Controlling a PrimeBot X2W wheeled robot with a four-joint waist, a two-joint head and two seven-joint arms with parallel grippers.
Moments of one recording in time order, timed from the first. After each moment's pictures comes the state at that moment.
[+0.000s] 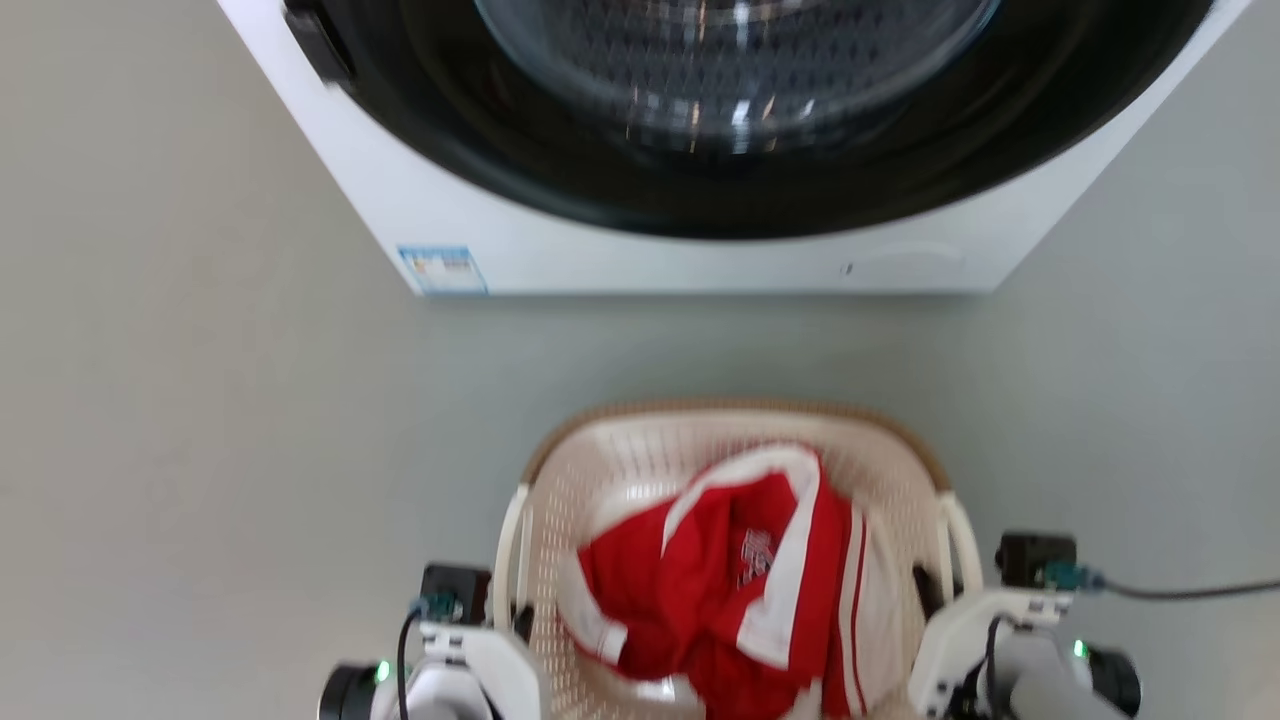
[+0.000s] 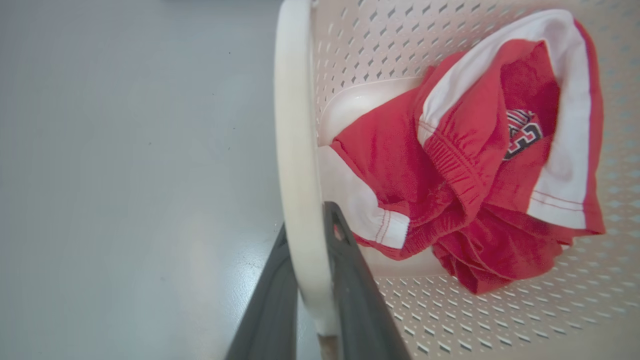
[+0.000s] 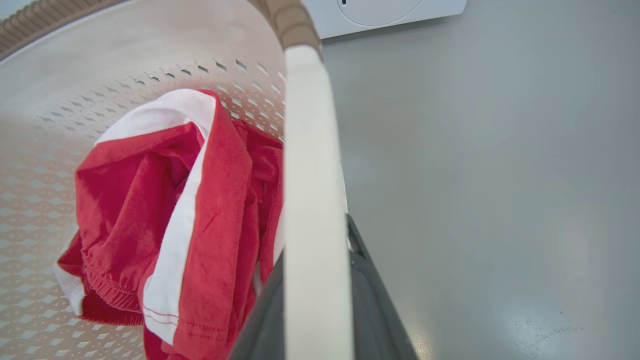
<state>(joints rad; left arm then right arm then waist) -0.50 0.01 -0.62 1.17 -0.58 -0.01 -0.25 -0.55 -0.04 0.22 1.29 0.42 0.13 -0.23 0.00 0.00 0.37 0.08</state>
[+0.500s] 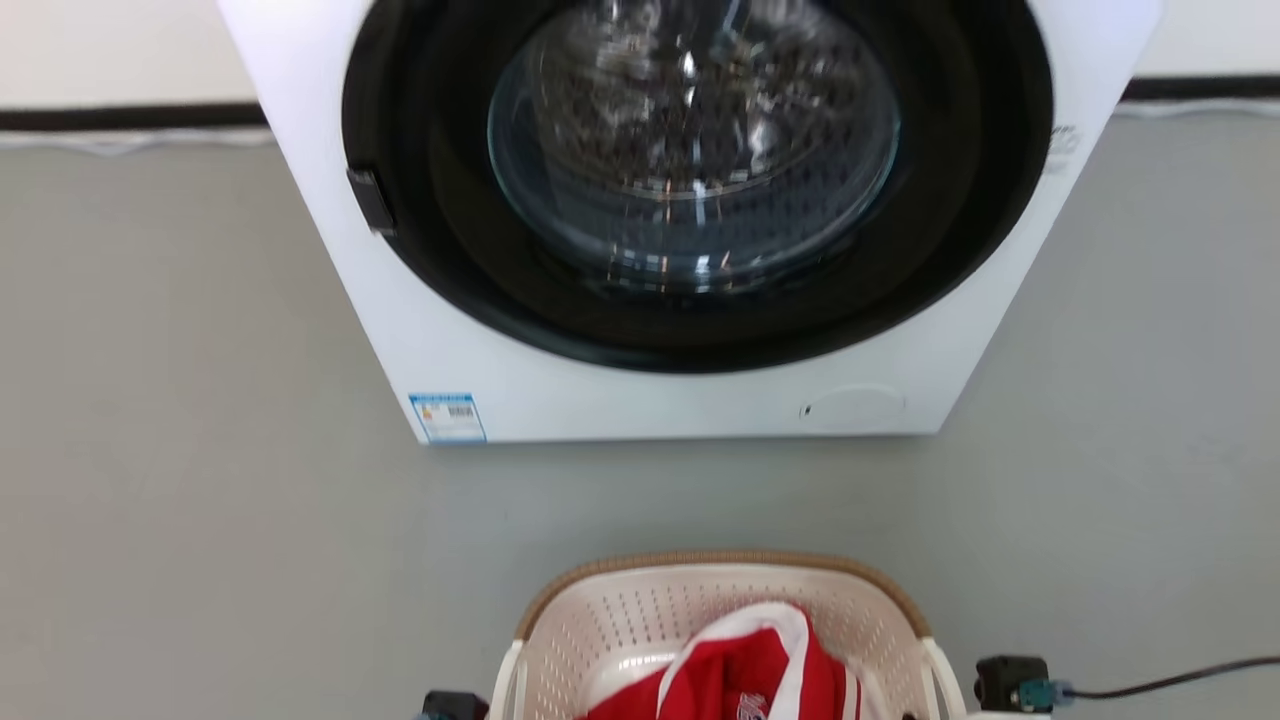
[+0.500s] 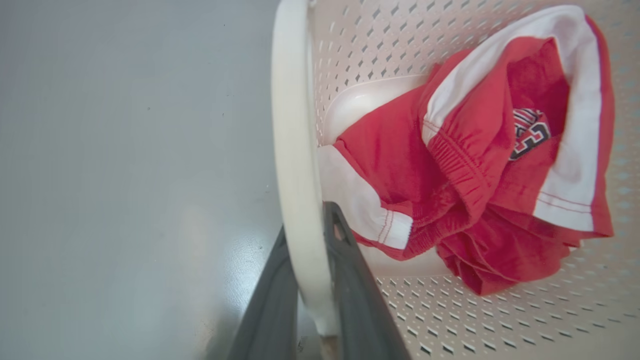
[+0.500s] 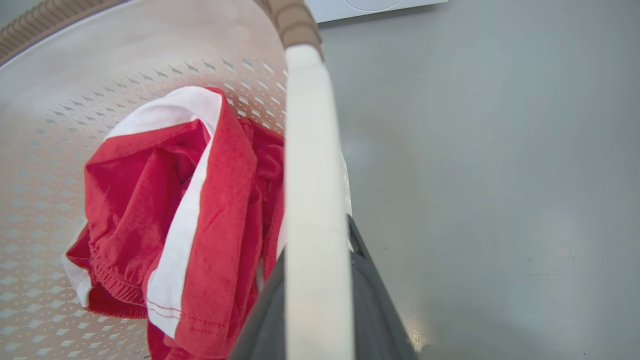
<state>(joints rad) -0.34 0.00 -0.69 1.23 -0.68 -0.01 -0.17 -0.38 -0.03 0.40 1.30 0.56 0.13 -0.15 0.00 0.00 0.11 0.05</state>
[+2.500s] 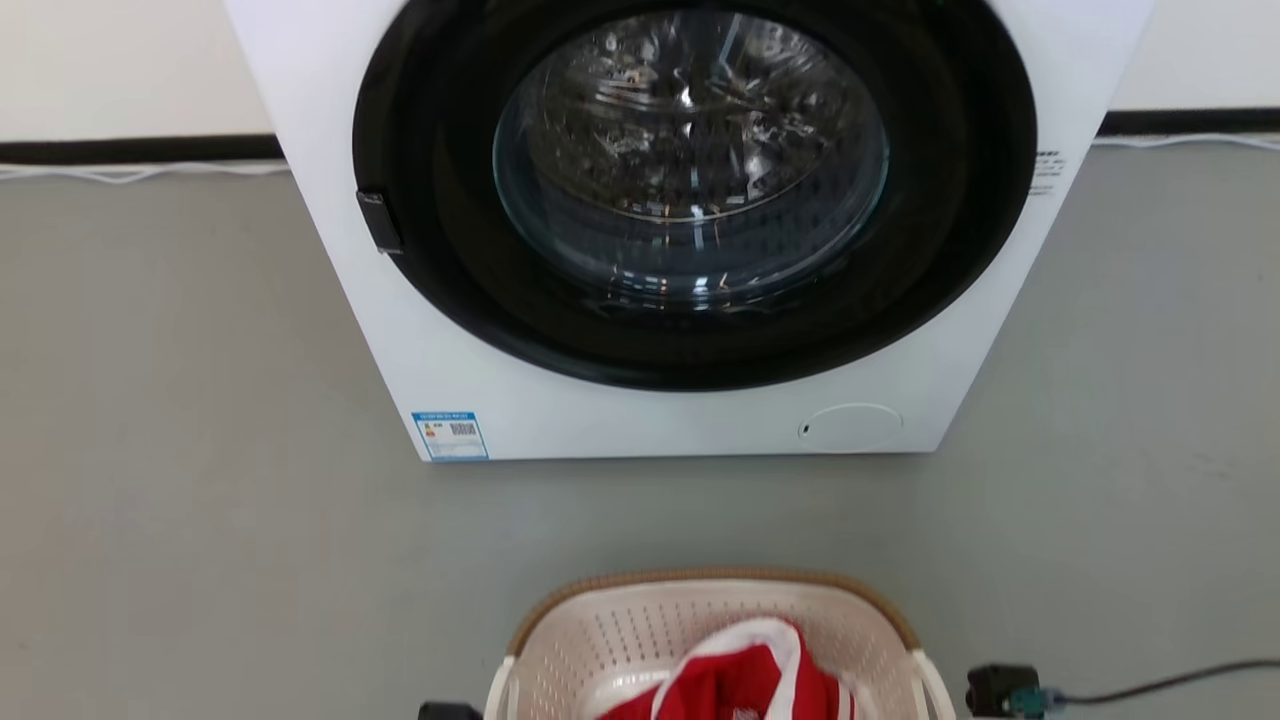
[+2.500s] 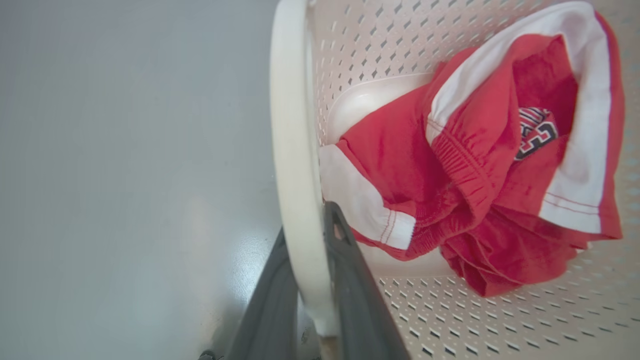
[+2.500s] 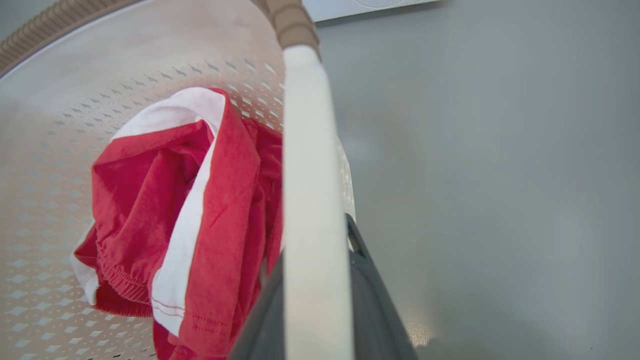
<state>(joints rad) -0.32 0.00 -0.76 1.27 -0.76 -0.01 -0.17 -0.35 -0.03 0.54 1.30 0.70 0.12 -0.15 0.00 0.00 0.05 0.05</state>
